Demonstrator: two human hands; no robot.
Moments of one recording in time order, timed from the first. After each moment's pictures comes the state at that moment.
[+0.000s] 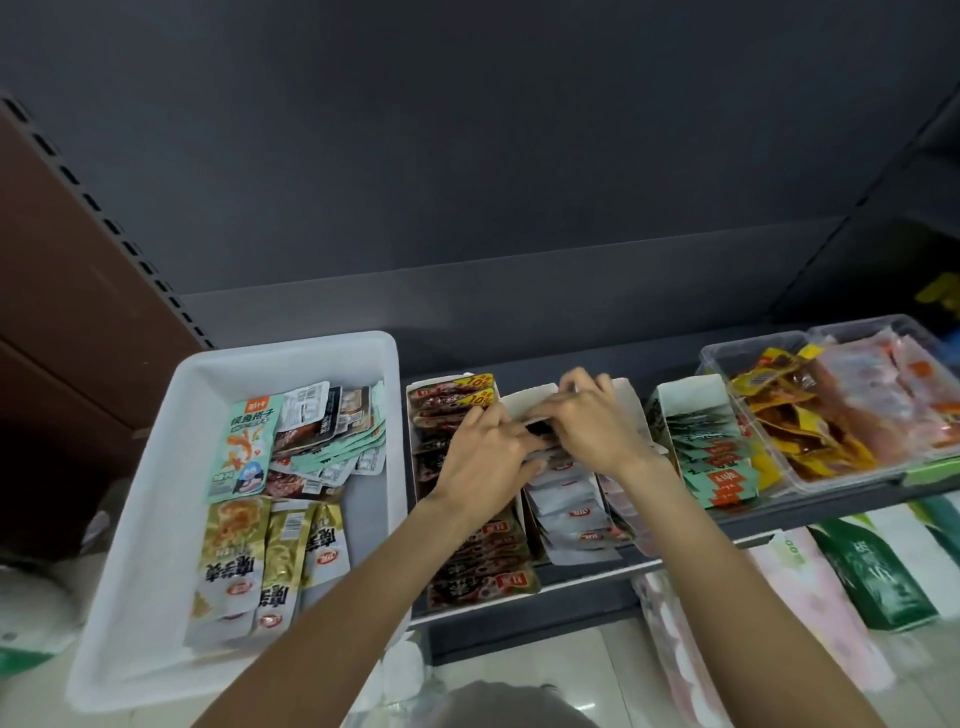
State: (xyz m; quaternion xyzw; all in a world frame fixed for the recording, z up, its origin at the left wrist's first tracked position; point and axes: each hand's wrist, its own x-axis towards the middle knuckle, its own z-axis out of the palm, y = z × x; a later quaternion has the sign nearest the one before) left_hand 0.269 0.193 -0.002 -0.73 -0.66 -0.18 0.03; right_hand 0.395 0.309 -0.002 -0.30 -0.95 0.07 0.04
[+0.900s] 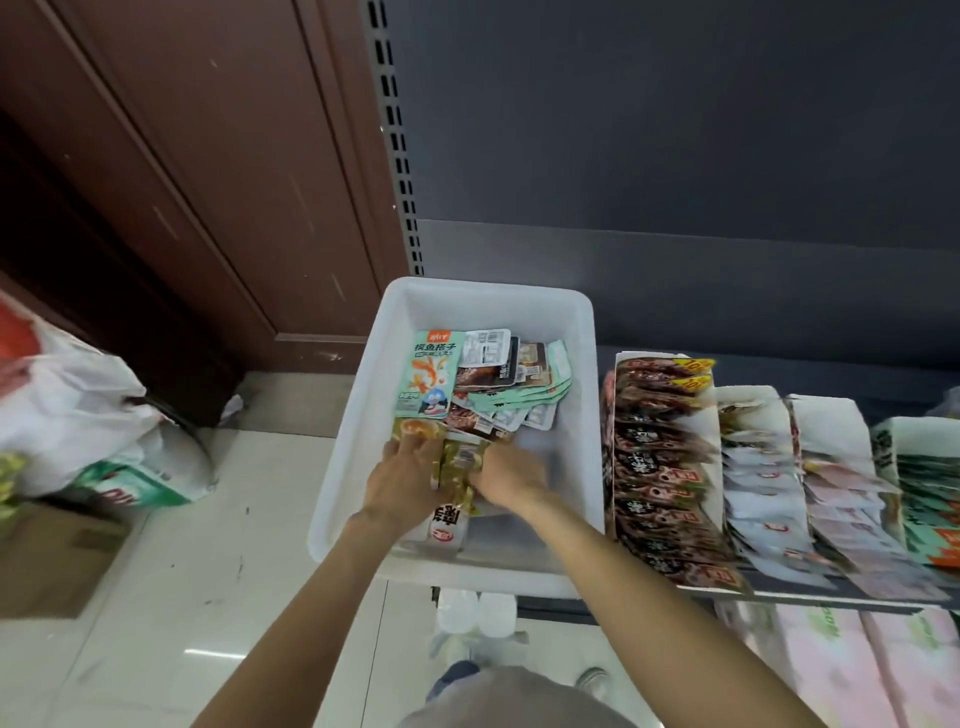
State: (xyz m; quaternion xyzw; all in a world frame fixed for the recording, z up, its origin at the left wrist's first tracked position) left_hand 0.090 0.002 -0.068 -0.41 -0.89 -0.06 -0.20; right_hand 0.176 0.117 -0.068 -0.34 -0.89 0.26 -0.19
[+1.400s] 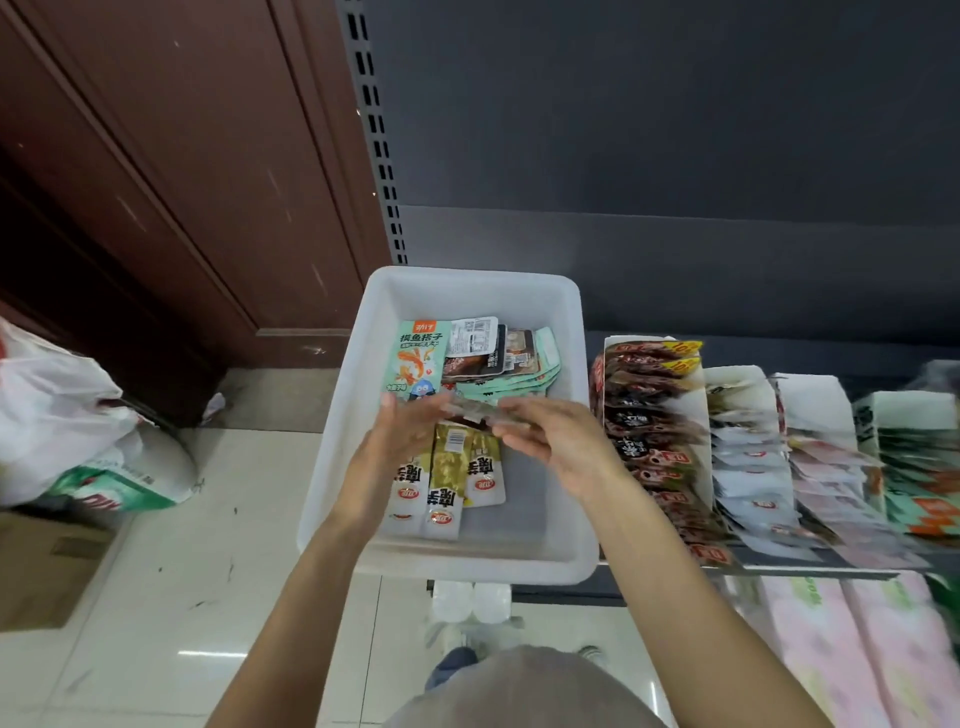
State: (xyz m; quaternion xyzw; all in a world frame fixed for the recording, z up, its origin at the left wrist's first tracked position) left_hand 0.102 -0.014 -0.008 -0.24 -0.66 -0.58 -0.42; right_hand 0.224 0.134 0.018 -0.44 -0.43 0.78 0.12
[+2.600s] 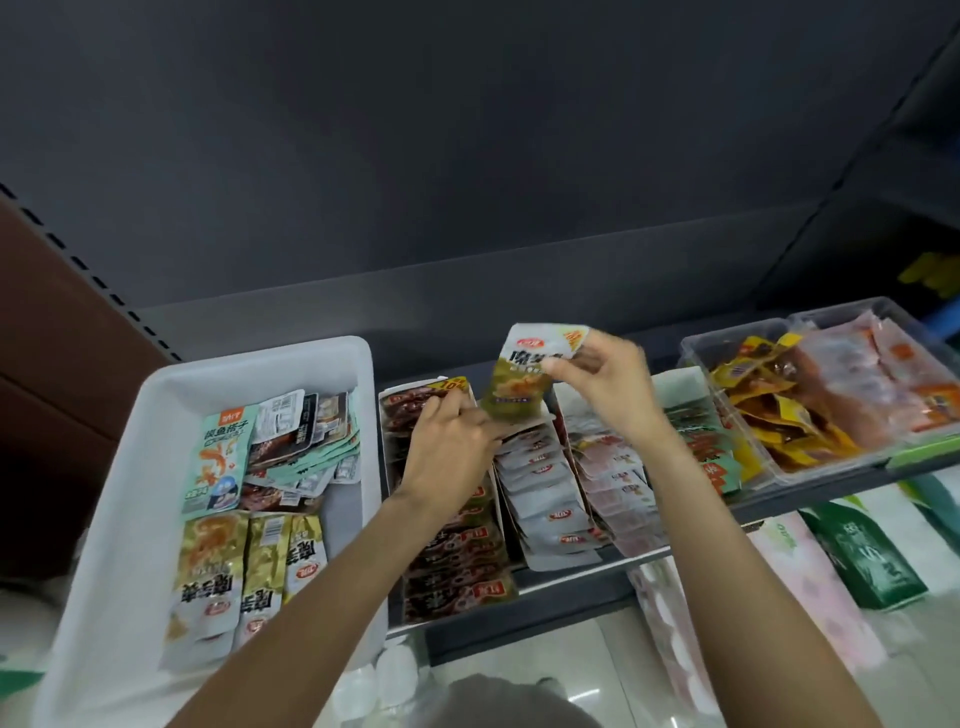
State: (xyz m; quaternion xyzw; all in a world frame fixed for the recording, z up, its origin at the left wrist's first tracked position) left_hand 0.262 0.202 0.005 -0.69 -0.70 -0.14 0.09; right_hand 0.411 0.323 0.041 -0.37 -0.72 0.46 0.35
